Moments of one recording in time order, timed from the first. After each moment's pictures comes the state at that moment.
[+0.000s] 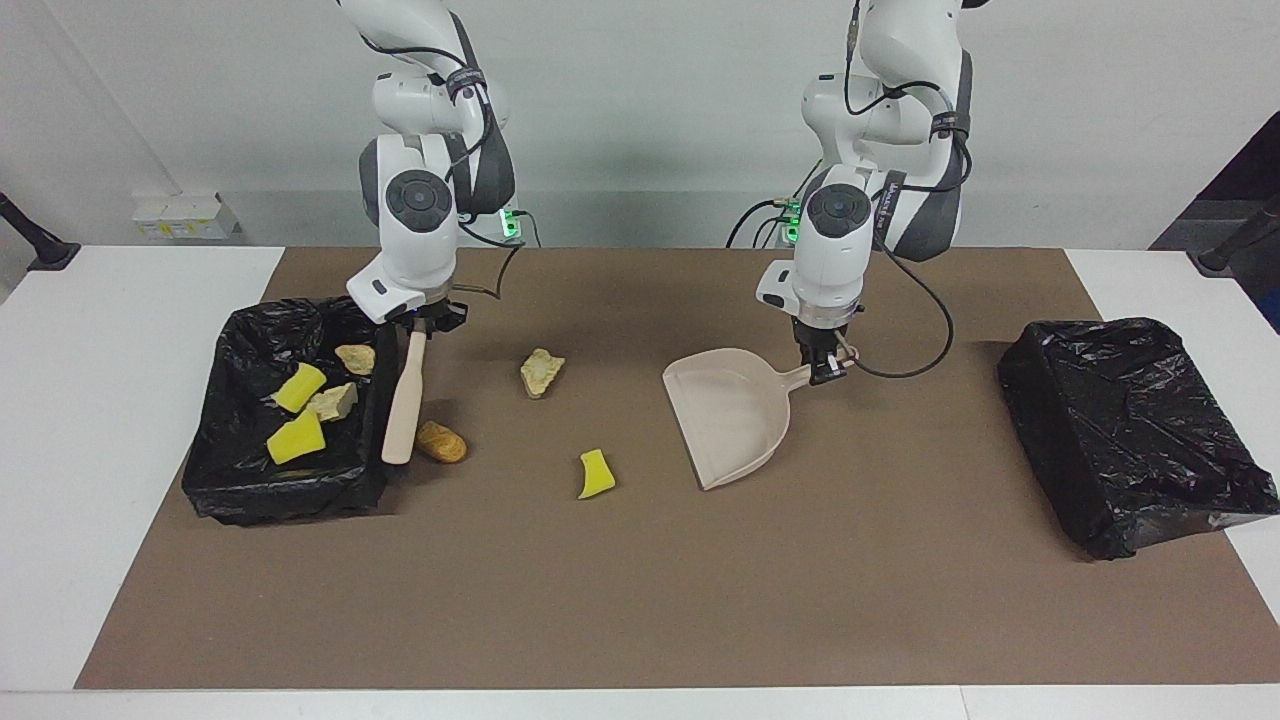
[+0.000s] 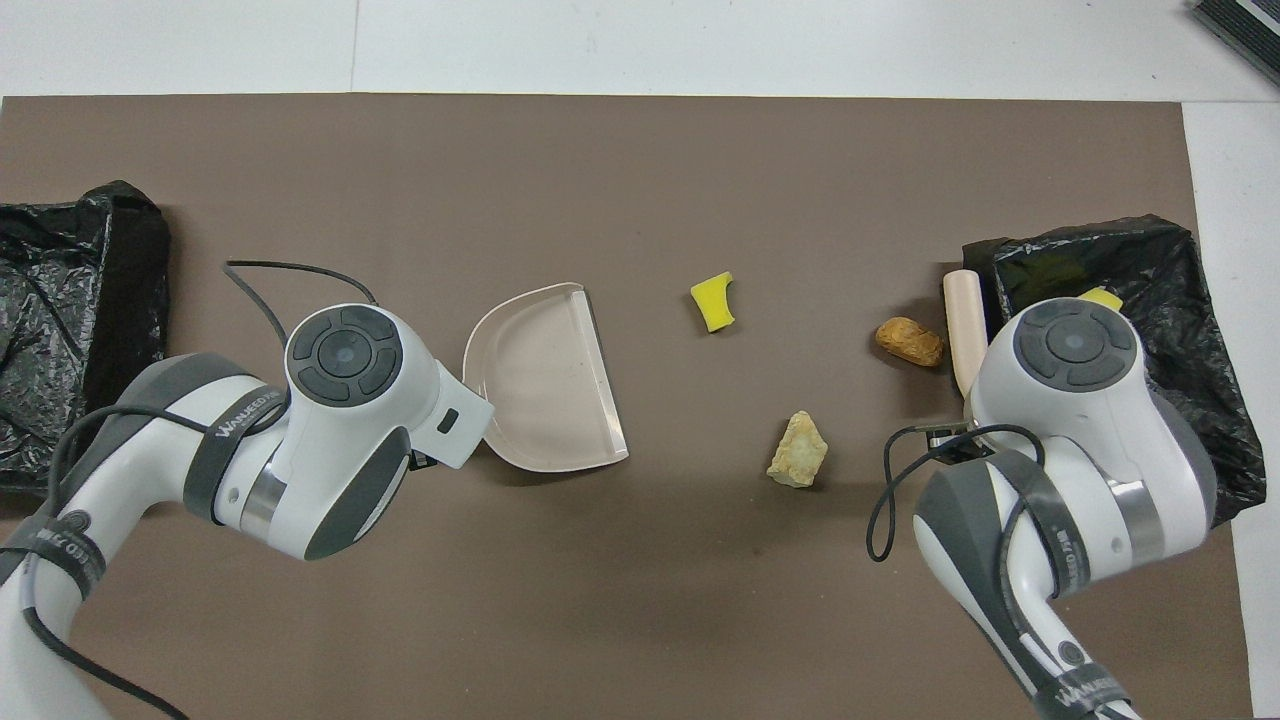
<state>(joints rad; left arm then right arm) -0.35 0.09 -0.10 -2.10 0.16 2.12 0.84 -0.09 -0.03 0.27 -2.18 -0.29 1.88 0.29</state>
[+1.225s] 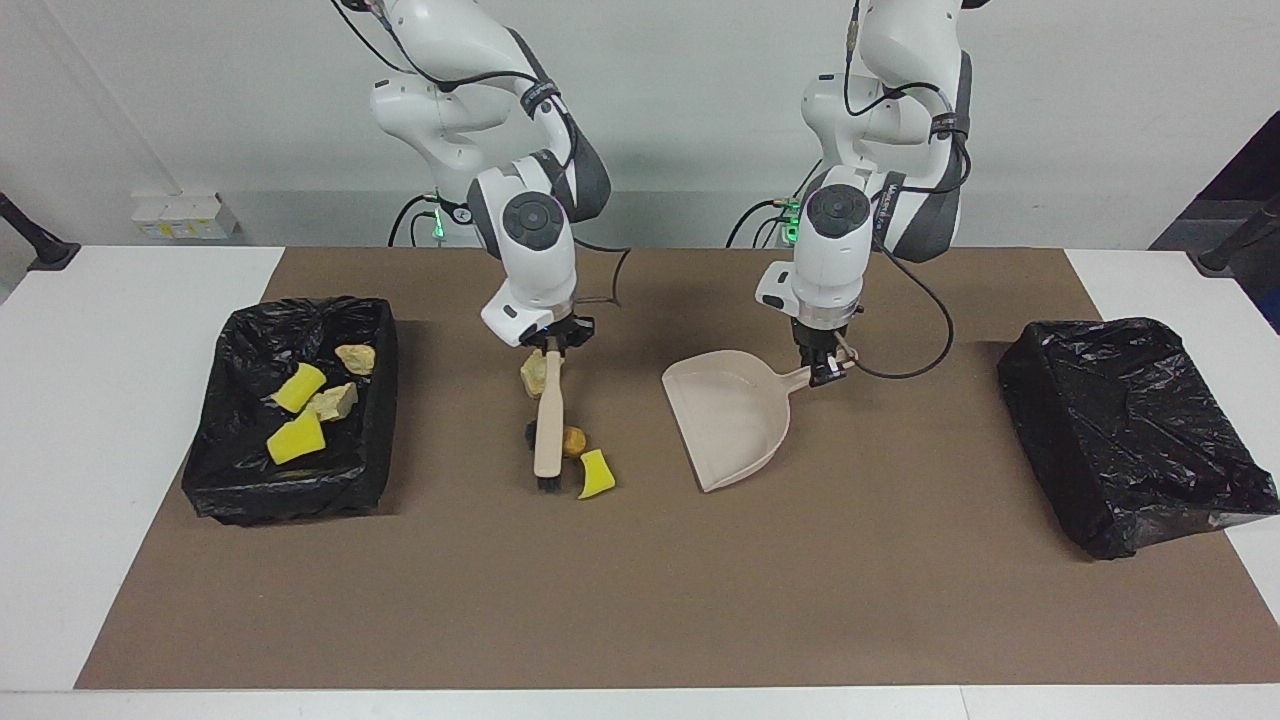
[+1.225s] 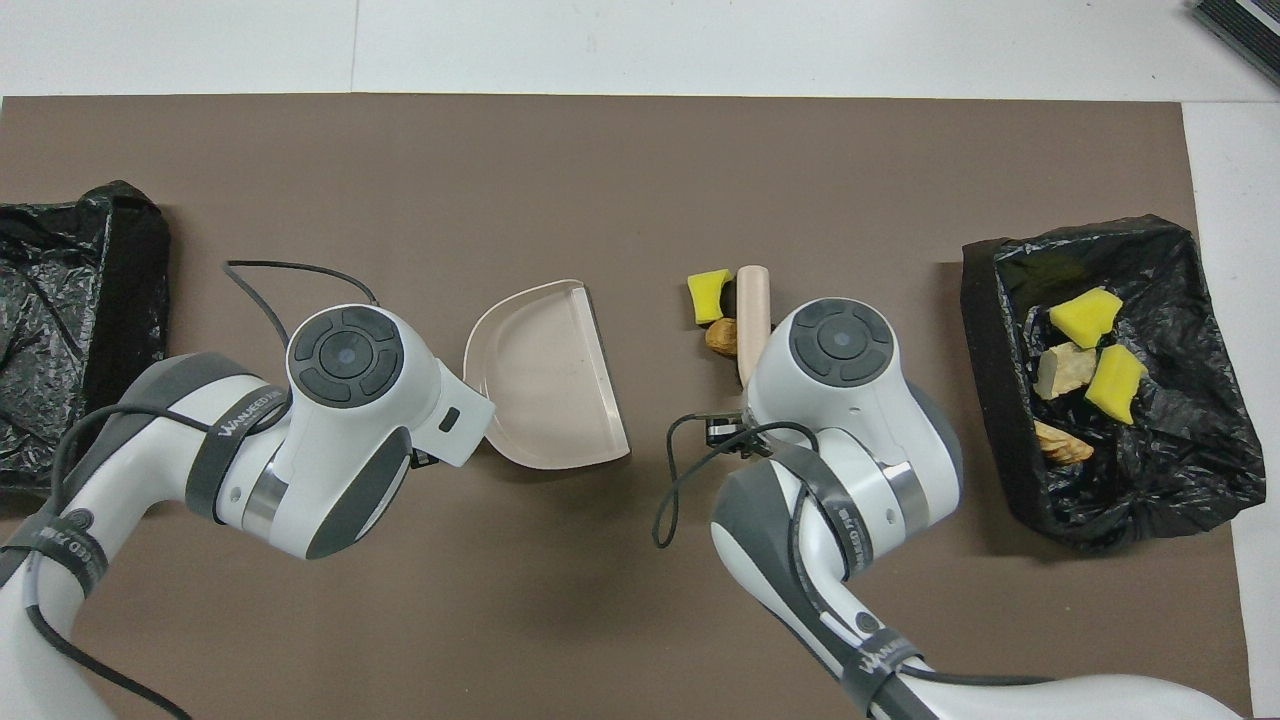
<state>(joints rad) -0.35 0.10 -0.10 -2.10 0.17 2.13 0.83 0.22 0.22 0.28 -1.96 0.03 2.02 0.50</state>
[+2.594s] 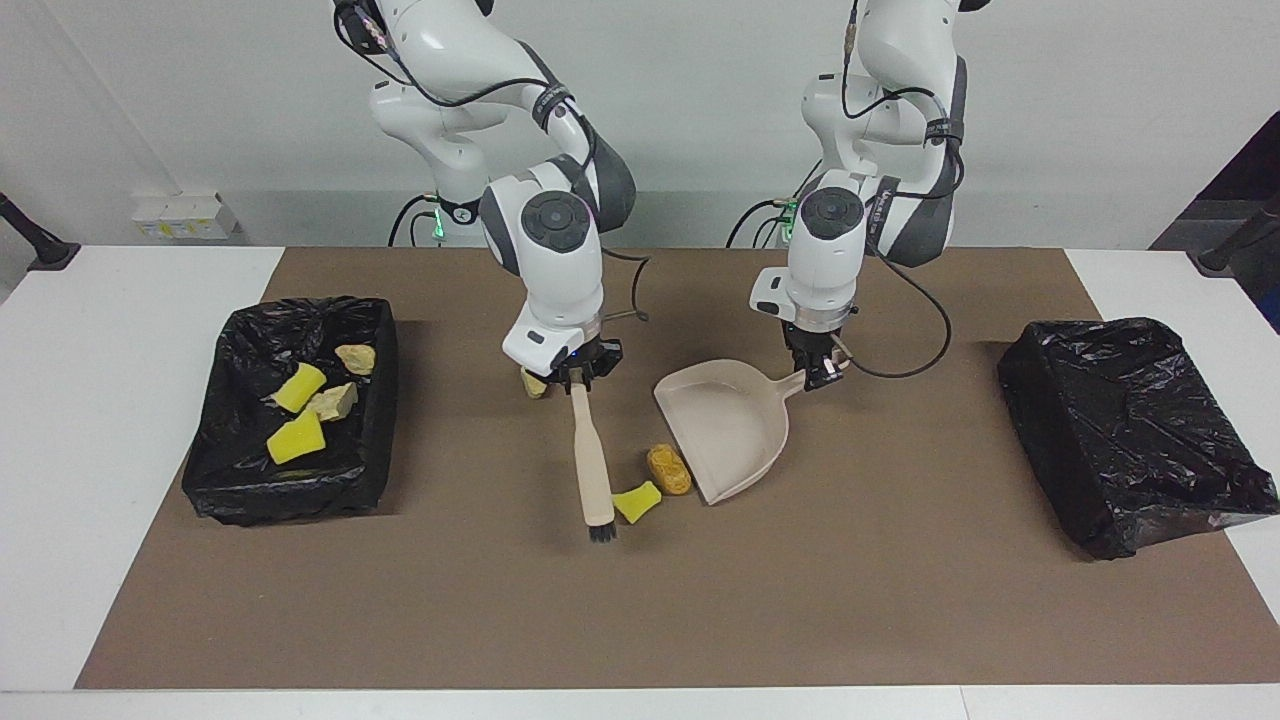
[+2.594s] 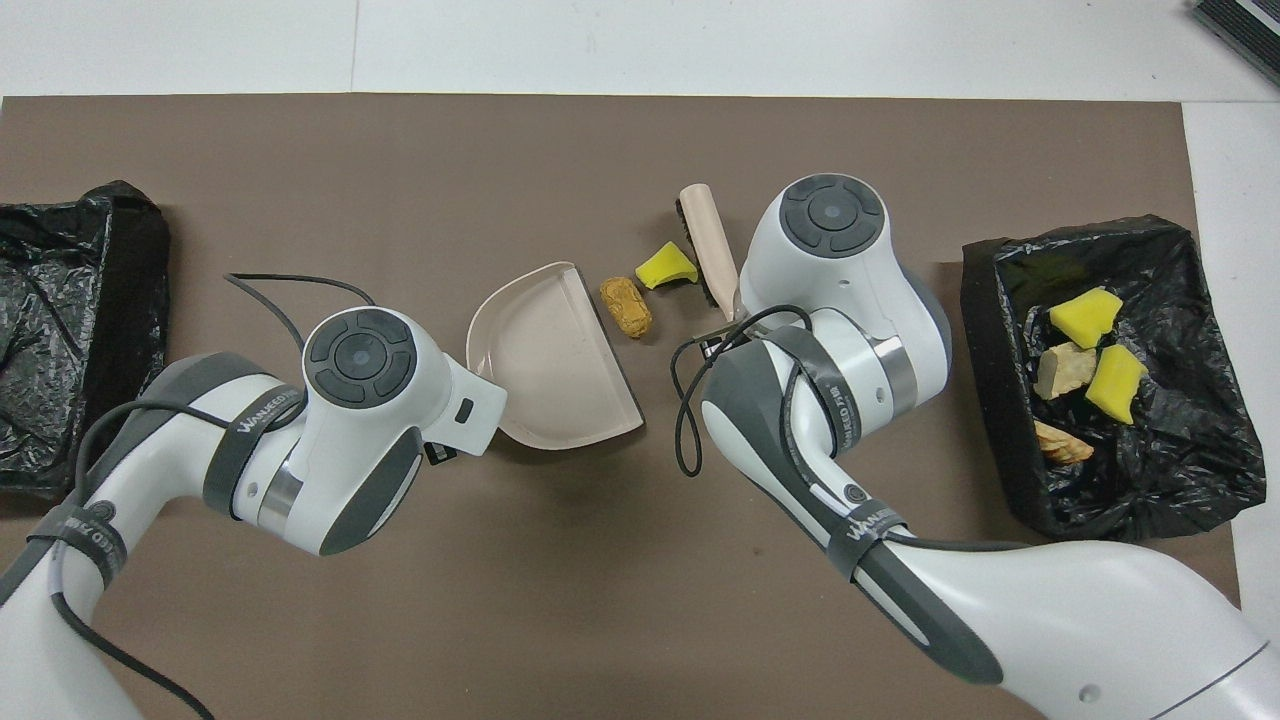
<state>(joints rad) -0.36 0.12 -0.09 -2.10 0.17 2.16 0.69 0.20 0.44 0.27 -1.64 -0.09 1.93 0.17</state>
